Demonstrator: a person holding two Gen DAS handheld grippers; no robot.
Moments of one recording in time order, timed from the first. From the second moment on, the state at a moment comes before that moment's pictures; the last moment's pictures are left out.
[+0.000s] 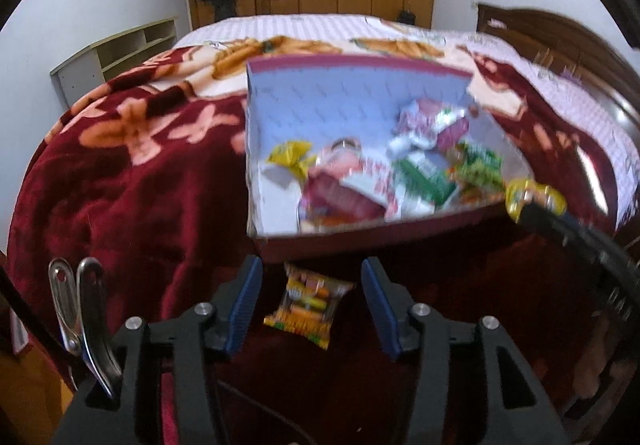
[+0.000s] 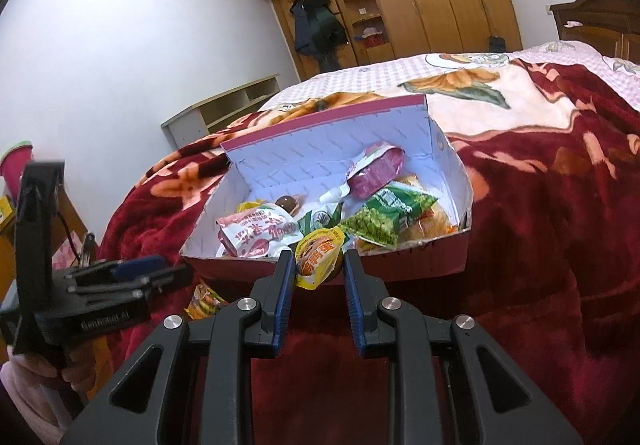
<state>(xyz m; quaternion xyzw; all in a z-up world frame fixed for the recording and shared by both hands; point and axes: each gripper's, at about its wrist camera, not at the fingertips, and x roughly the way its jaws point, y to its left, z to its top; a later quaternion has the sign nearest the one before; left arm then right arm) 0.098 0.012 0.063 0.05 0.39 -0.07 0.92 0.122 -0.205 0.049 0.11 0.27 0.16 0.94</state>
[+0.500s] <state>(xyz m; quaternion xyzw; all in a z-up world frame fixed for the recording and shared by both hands) 0.110 -0.005 0.018 0.14 0.44 -0.05 0.89 0.120 -0.208 0.045 0.12 0.27 0.16 0.94</state>
